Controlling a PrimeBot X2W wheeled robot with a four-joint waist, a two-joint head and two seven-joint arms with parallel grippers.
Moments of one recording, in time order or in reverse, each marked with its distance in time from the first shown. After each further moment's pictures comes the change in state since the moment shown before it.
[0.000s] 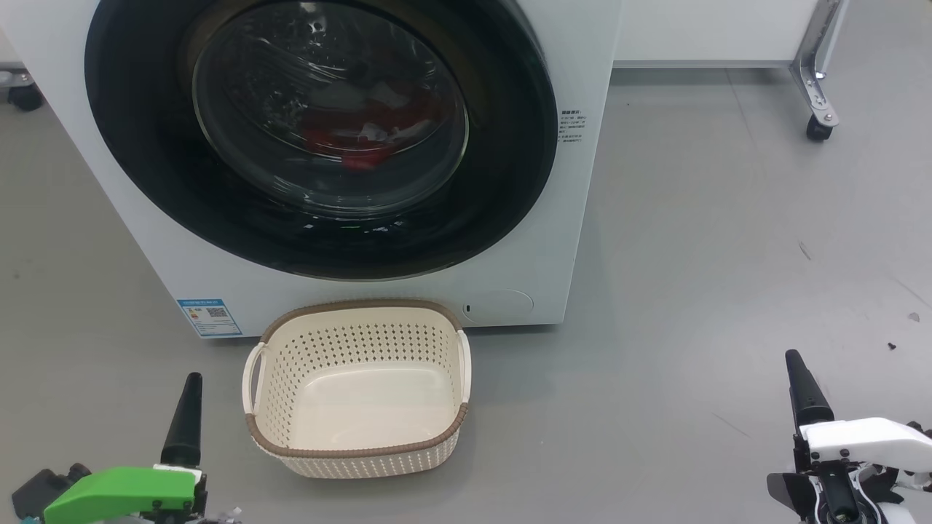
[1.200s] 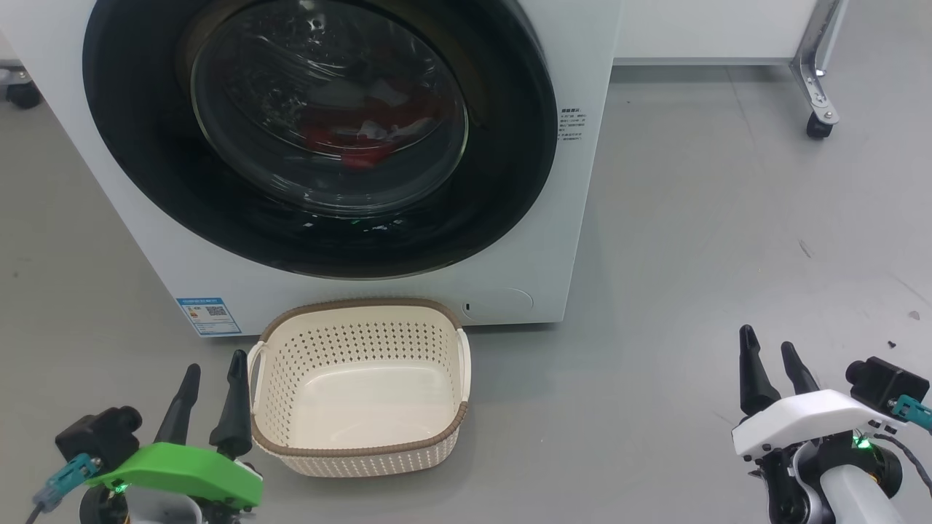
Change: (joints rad) left arm -0.039 0.083 -0.160 -0.042 0.687 0.045 -0.119; right arm -0.052 -0.081 0.207 0.000 -0.613 -0.064 -0.126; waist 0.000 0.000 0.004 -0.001
